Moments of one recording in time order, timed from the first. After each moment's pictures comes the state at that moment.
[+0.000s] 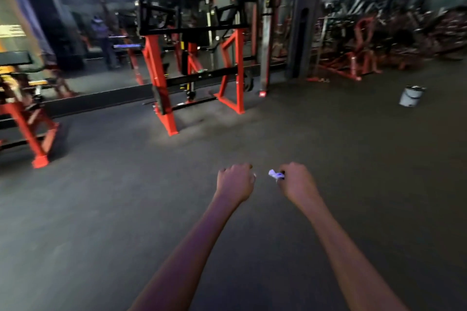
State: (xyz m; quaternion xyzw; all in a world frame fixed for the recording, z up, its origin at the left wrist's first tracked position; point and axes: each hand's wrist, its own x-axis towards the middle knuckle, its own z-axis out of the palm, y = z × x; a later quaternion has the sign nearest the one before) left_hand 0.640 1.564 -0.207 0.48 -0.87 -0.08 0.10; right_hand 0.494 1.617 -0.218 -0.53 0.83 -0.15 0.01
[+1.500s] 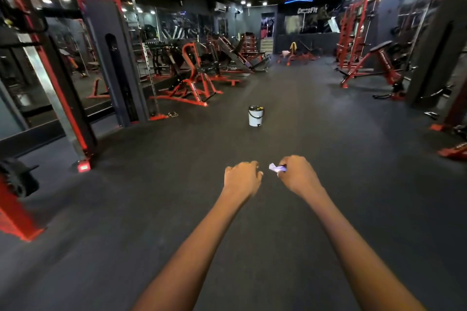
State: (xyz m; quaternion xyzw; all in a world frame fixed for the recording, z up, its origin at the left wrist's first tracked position) left_hand -0.583 0.947 -0.167 0.13 -0.98 -0.12 0.07; right_hand -0.653 1.076 -0.168 -0.21 0.95 -0.22 -0.07
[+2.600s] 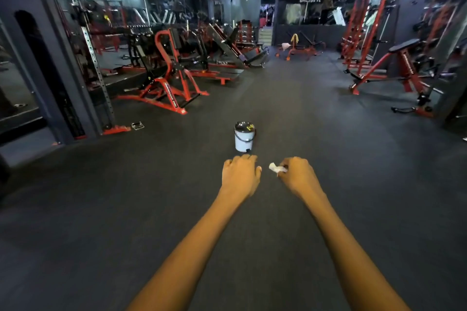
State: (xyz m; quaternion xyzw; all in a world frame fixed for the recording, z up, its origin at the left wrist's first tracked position) left_hand -1.585 0.684 -0.192 0.10 -0.98 -0.11 0.13; right_hand -1.648 0.818 -0.189 -0.16 0.95 -0.25 -0.04
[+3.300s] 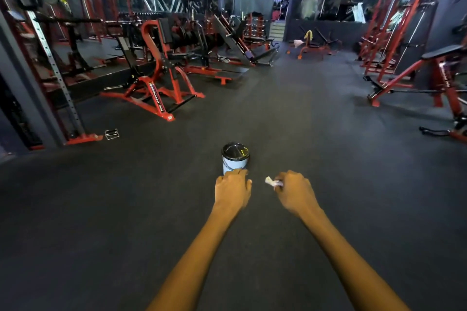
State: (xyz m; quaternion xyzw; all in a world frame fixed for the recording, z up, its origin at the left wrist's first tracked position) left_hand -2.200 0.563 -0.232 0.17 -0.97 -0.13 0.10; right_hand -2.263 0.707 -0.212 -0.26 0.95 -0.15 -0.05
